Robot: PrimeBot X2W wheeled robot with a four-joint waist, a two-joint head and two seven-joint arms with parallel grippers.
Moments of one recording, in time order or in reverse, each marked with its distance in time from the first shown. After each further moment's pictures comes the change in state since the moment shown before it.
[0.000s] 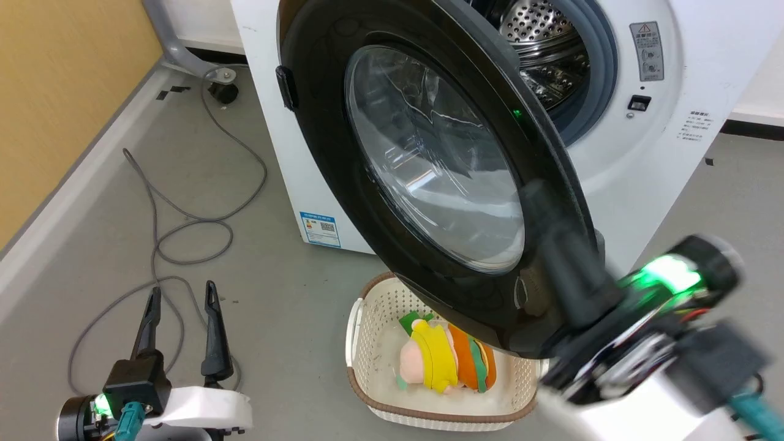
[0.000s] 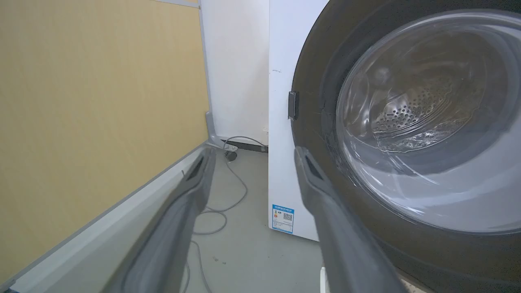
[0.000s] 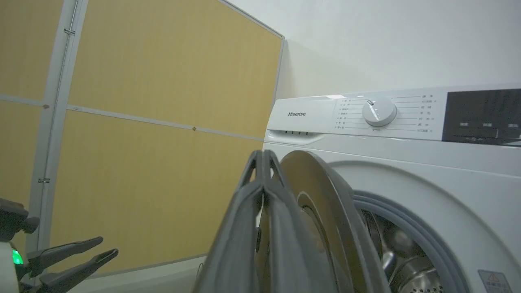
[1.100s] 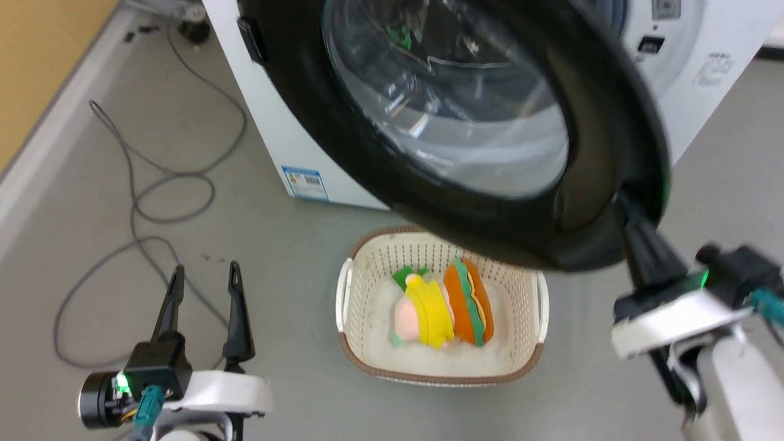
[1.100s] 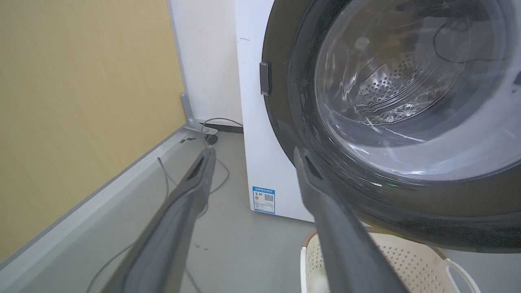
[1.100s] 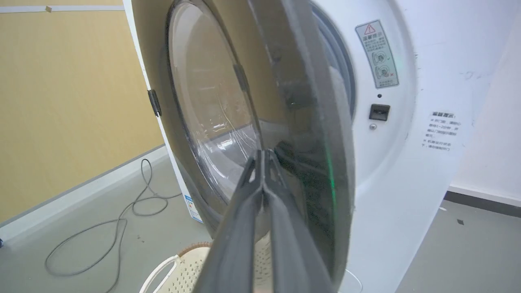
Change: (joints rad) left arm -0.033 -0.054 0.000 -0.005 0.049 -0.045 0.000; right arm -0.051 -0.056 -0.198 0.529 0.083 0.002 0.000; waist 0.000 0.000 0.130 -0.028
